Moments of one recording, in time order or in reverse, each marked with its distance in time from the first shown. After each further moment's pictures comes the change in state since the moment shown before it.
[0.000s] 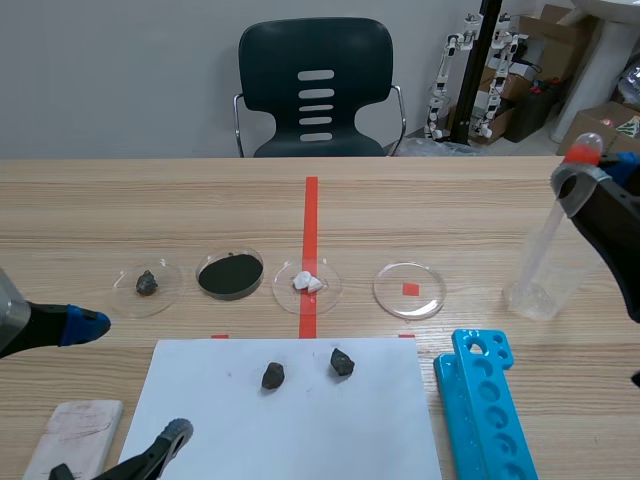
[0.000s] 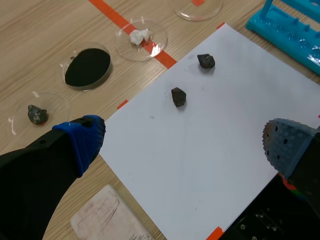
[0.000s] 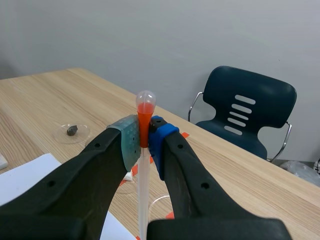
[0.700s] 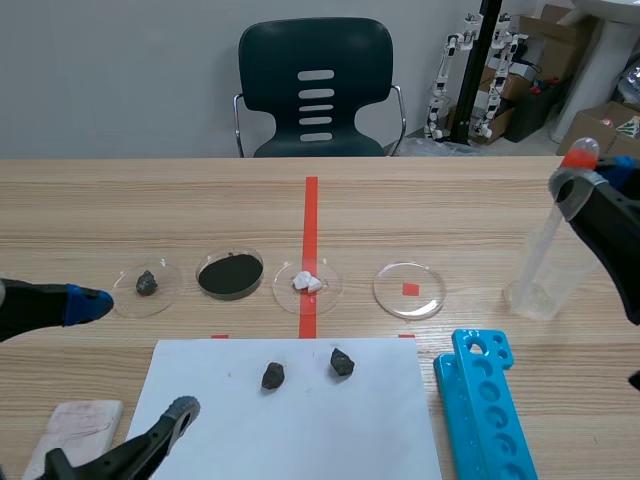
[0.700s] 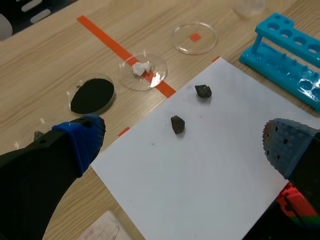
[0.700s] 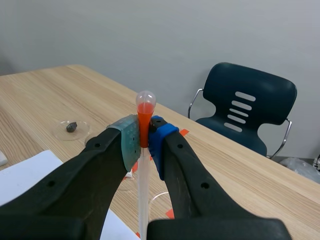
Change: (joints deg) left arm 0.0 0.0 0.0 0.0 0.0 0.0 -7.3; right arm 0.0 0.0 0.0 0.0 0.0 0.0 -0.8
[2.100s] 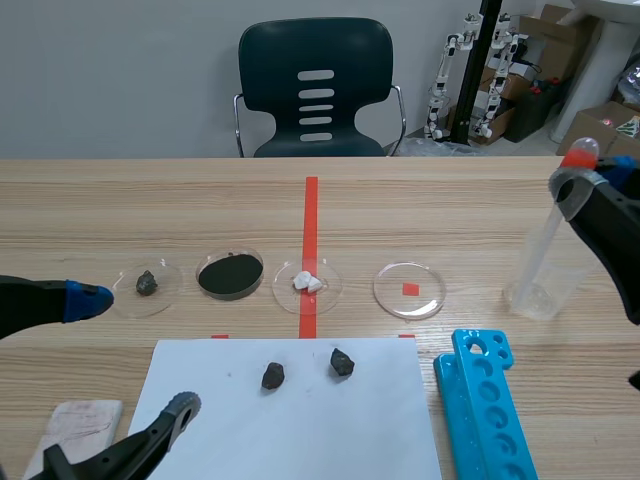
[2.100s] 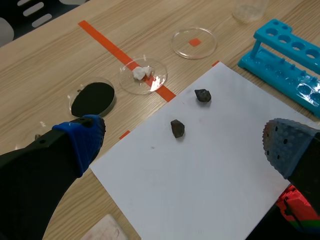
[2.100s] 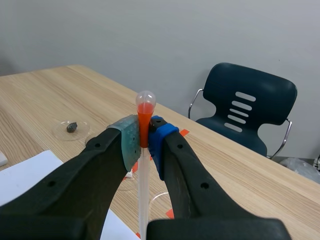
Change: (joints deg) left arm 0.0 0.0 0.0 0.0 -0.1 0.0 -0.8; right arm 0.0 0.0 0.0 0.0 0.0 0.0 0.0
